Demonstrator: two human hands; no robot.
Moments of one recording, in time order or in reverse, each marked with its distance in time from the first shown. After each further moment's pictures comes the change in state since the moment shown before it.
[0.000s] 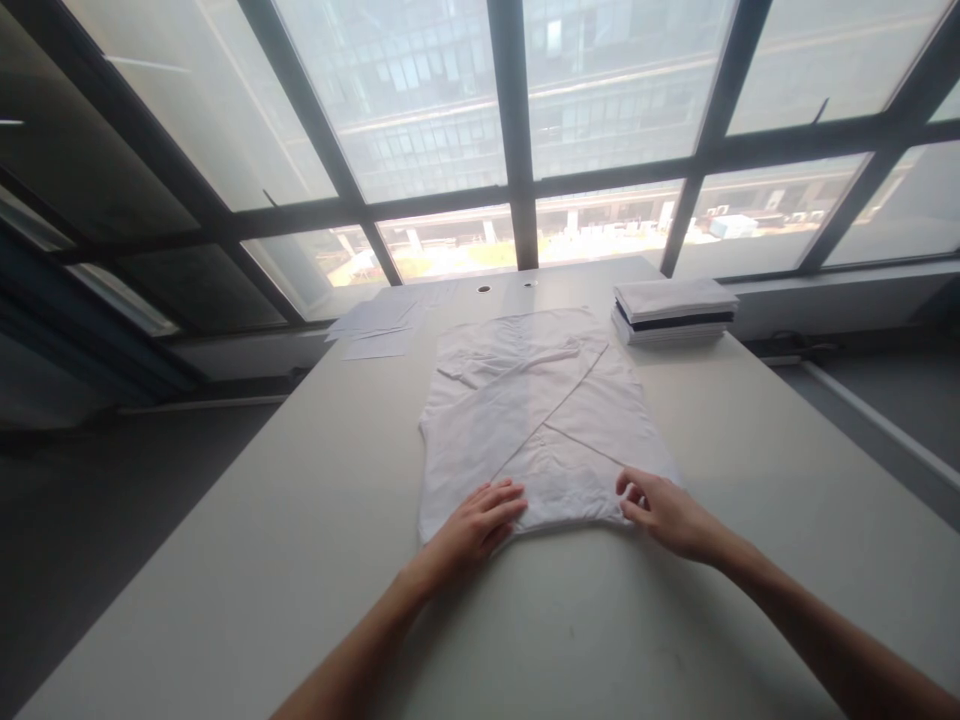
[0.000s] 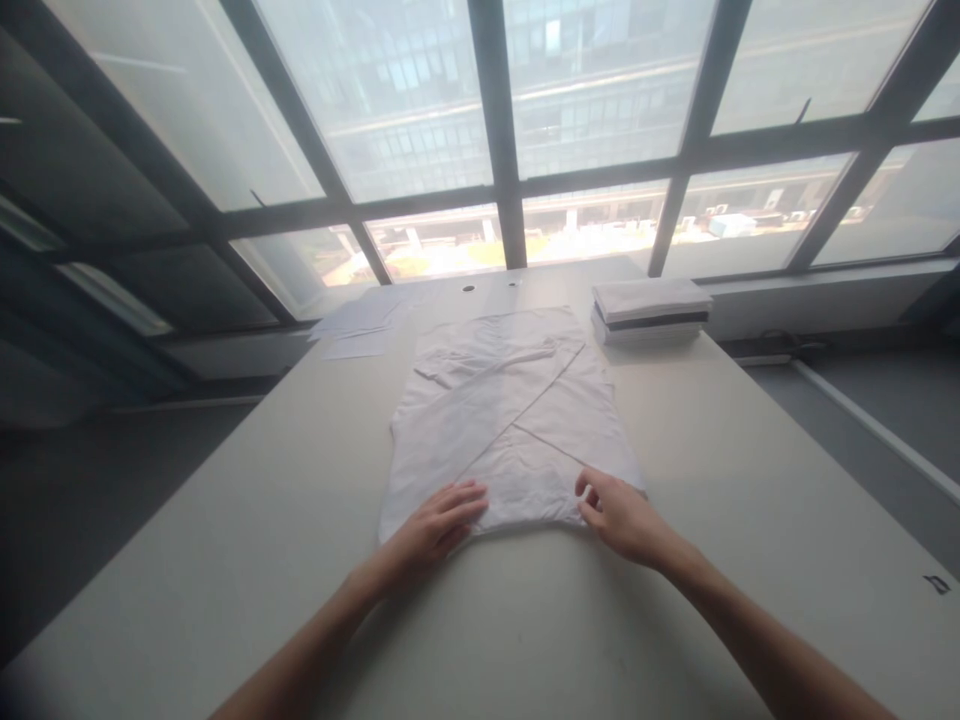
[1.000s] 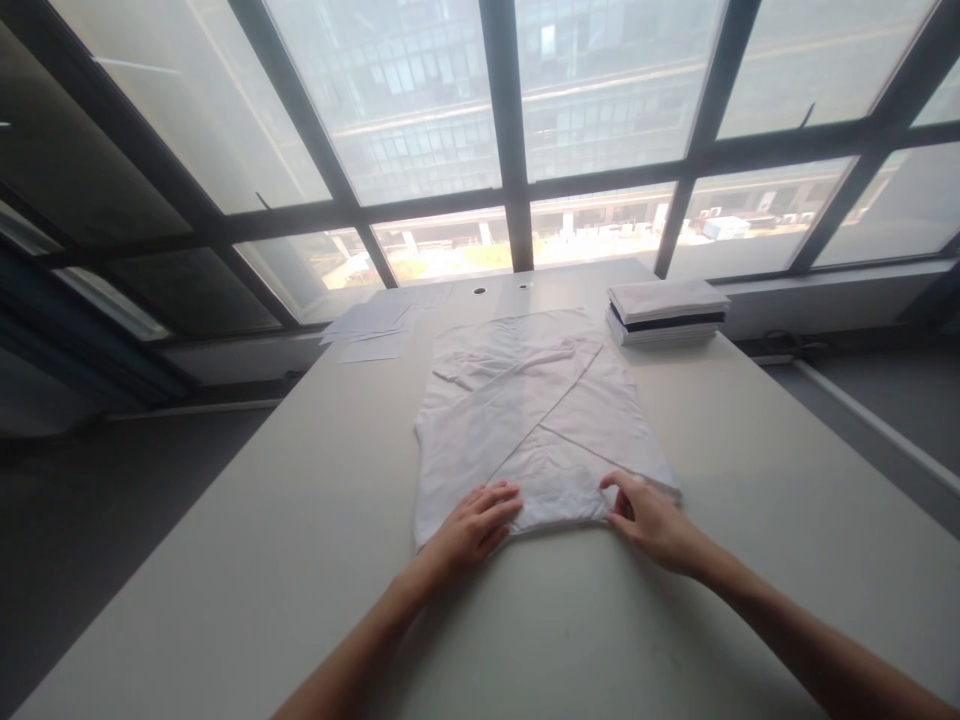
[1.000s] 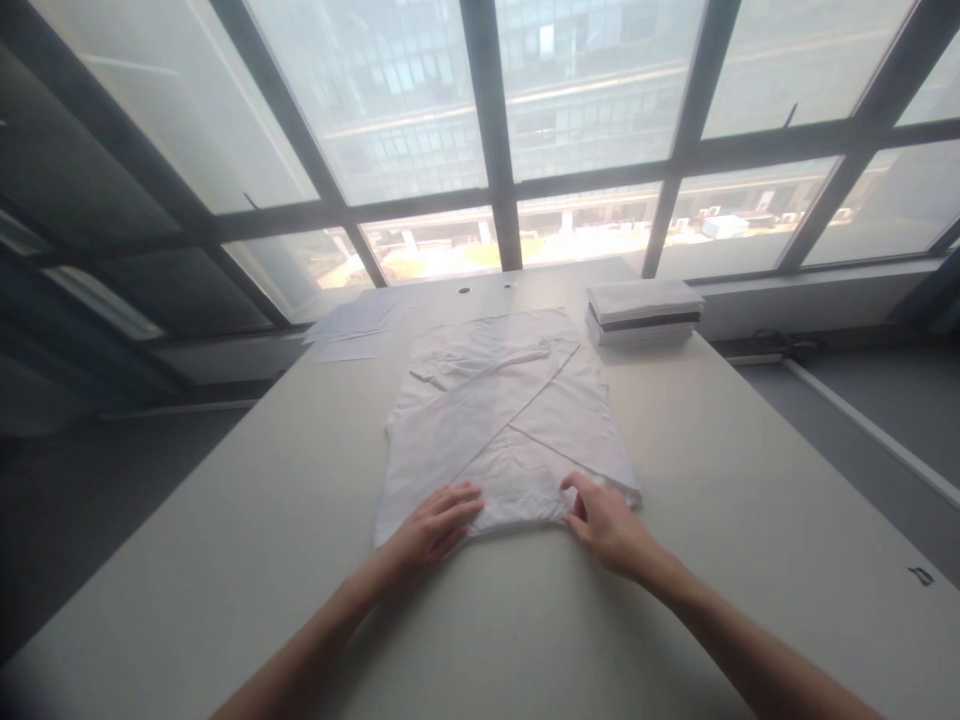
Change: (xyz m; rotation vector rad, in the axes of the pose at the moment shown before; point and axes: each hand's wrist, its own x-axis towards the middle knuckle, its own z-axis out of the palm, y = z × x) left_hand 0.001 -0.002 0.003 0.052 0.023 0.006; right_hand -0.002 -0.007 0.018 -0.054 0.016 -0.006
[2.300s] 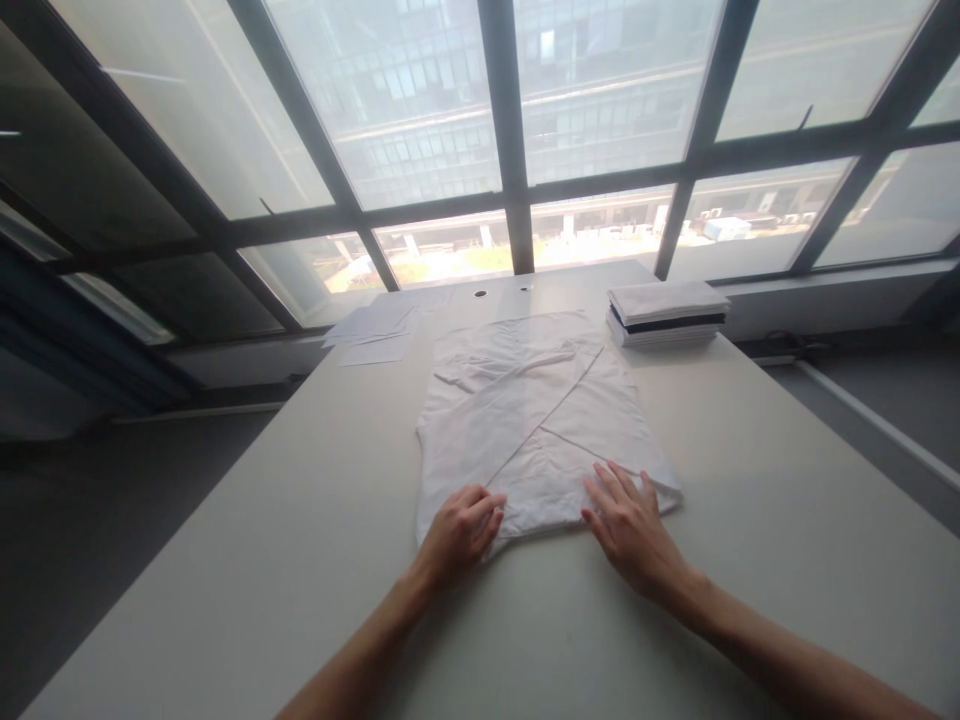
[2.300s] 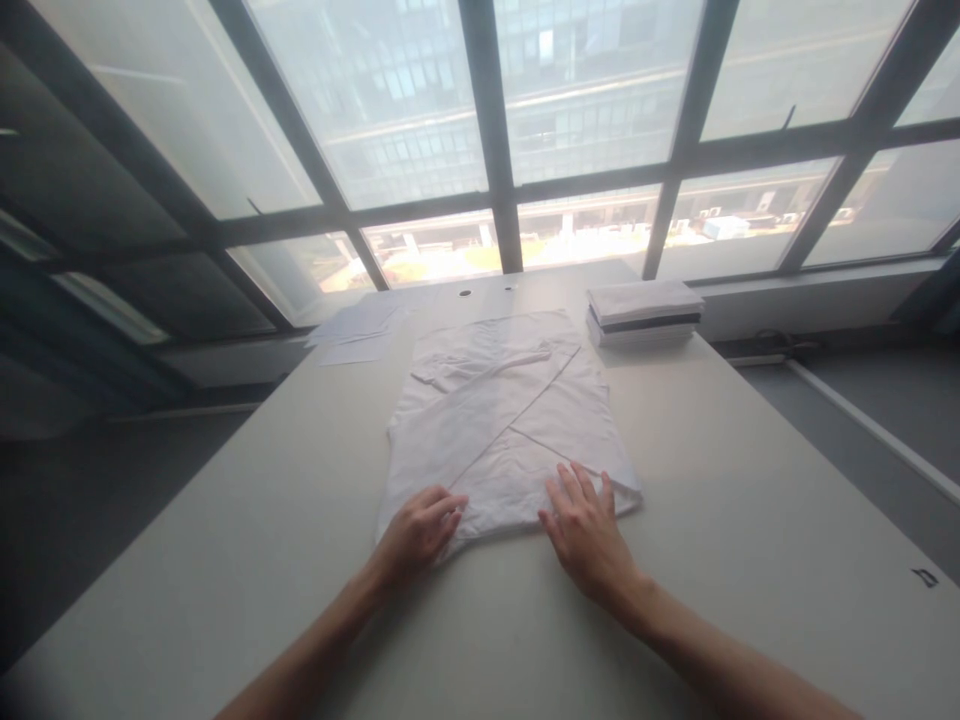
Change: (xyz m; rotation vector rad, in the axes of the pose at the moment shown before) left_hand 0.002 0.013 -0.012 0.067 0.171 -0.186; right_hand -0.005 -0.015 0.044 -0.474 0.334 -0.195
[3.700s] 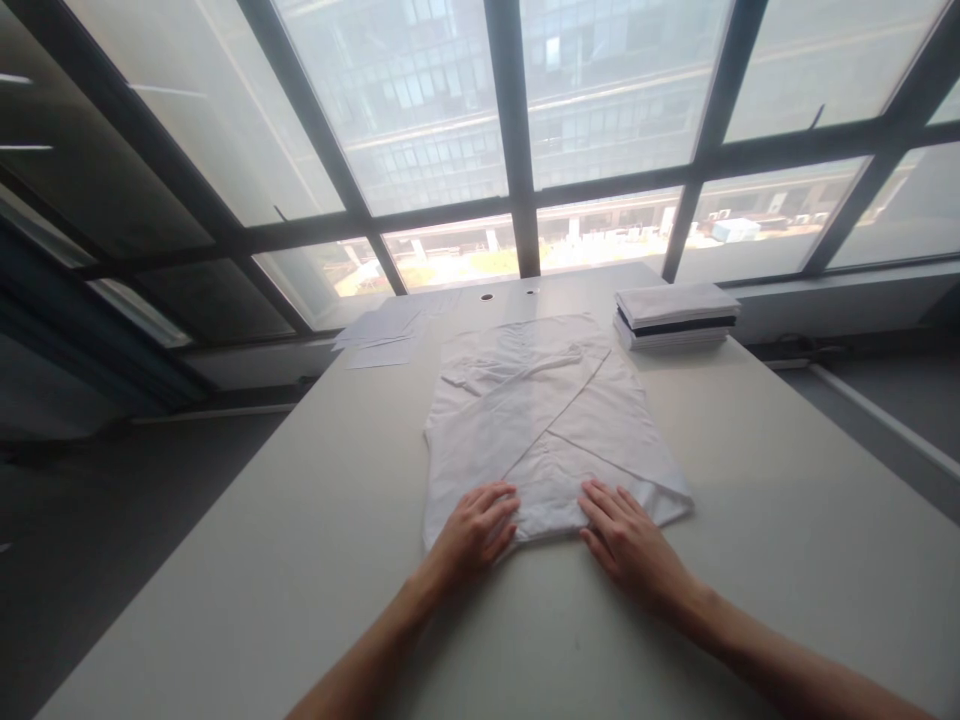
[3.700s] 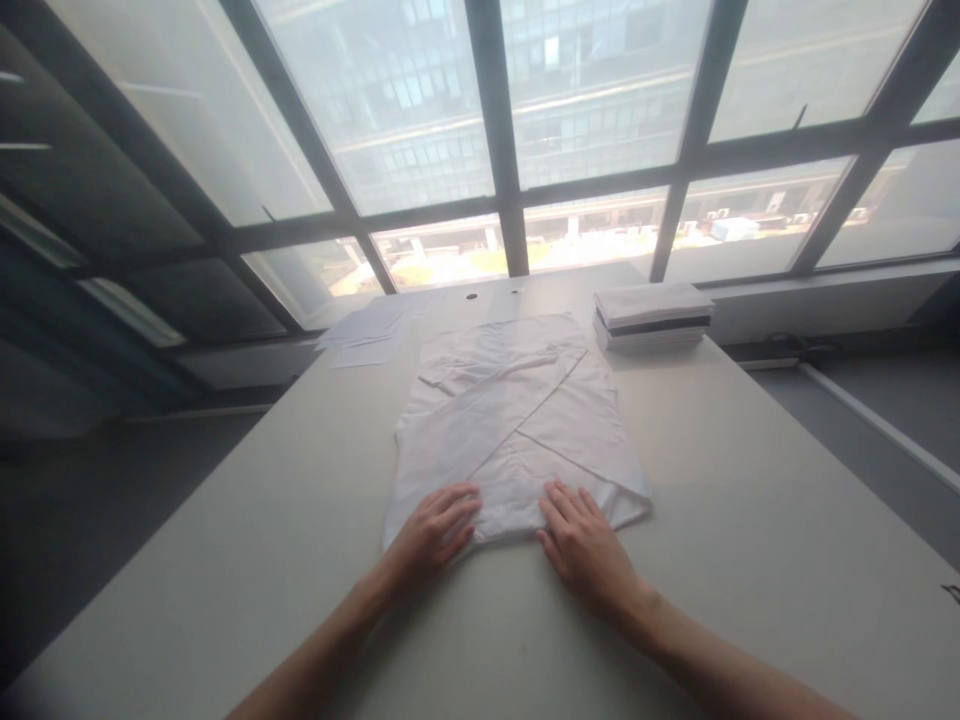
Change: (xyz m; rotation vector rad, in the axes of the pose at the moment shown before) left_hand 0.001 -0.005 0.005 0.036 -0.047 0.128; right_hand -0.001 -0.003 0.009 0.103 -0.037 -0.194
